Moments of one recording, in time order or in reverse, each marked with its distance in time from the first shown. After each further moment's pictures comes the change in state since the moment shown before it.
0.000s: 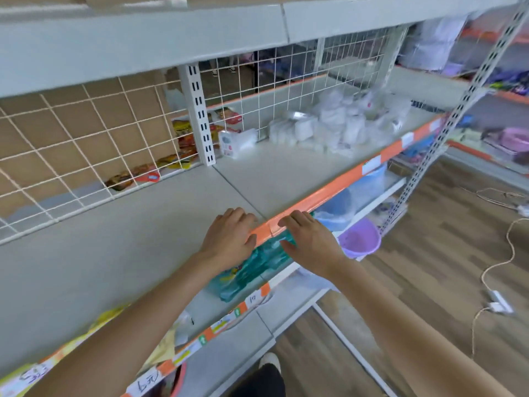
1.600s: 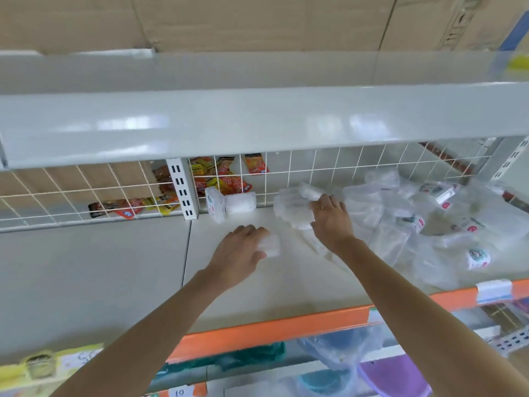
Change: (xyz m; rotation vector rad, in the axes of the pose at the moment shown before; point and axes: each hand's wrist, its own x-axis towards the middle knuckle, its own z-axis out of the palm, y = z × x) left_hand 0.253 0.043 0.044 0.039 0.146 -0.398; right_hand 0.291 0.278 -0.001 -0.189 -0.053 -0.213
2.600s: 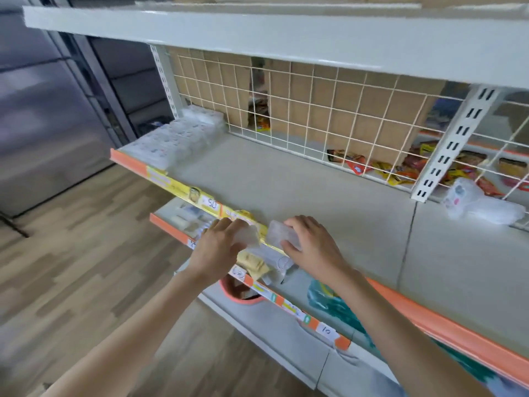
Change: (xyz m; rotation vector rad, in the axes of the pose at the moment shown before) left_hand -0.379 -0.160 -0.119 0.100 0.294 -0.834; right_hand -0.119 -0.424 -0.012 0.704 -0.049 -0.862
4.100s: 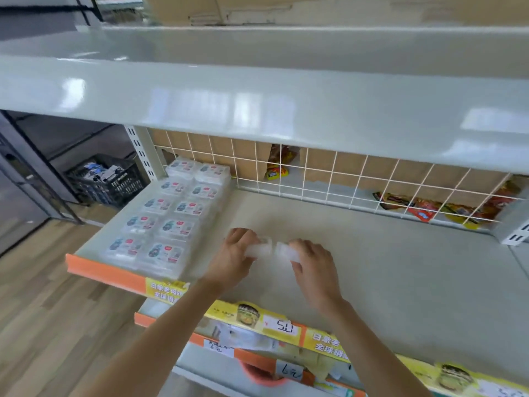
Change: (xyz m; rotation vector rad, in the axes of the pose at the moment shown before) left_hand 0.257 -0.224 0.024 -0.268 -0.119 0.393; right_hand 0.227 -0.004 0.163 -0.192 0.168 0.425
